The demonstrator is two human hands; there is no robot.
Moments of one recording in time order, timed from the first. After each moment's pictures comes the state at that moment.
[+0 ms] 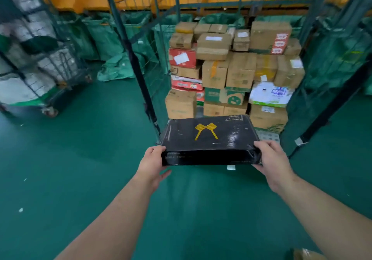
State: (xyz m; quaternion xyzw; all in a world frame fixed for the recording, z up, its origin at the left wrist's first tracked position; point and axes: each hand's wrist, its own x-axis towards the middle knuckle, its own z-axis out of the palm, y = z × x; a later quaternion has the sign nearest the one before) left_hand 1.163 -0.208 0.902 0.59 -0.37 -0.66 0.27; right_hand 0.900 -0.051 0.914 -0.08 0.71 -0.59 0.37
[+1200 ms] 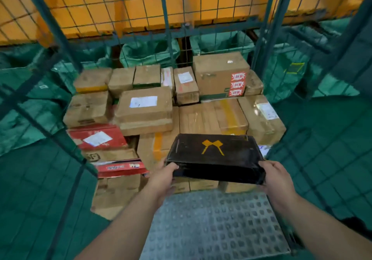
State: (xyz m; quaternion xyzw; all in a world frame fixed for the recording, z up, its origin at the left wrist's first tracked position) left_hand 0.584 -0.731 0.858 0.51 -0.54 -0.67 0.04; right_hand 0.406 -0.487 0.857 0.12 0.73 -0.63 0.23
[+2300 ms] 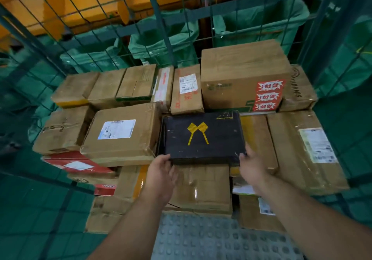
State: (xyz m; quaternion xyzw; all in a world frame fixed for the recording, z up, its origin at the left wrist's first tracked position) left_hand 0.334 -0.841 0.820 0.52 -0.30 -0.77 0.22; right_hand 0.120 -0.705 0.716 -0.09 0.78 -0.47 0.40
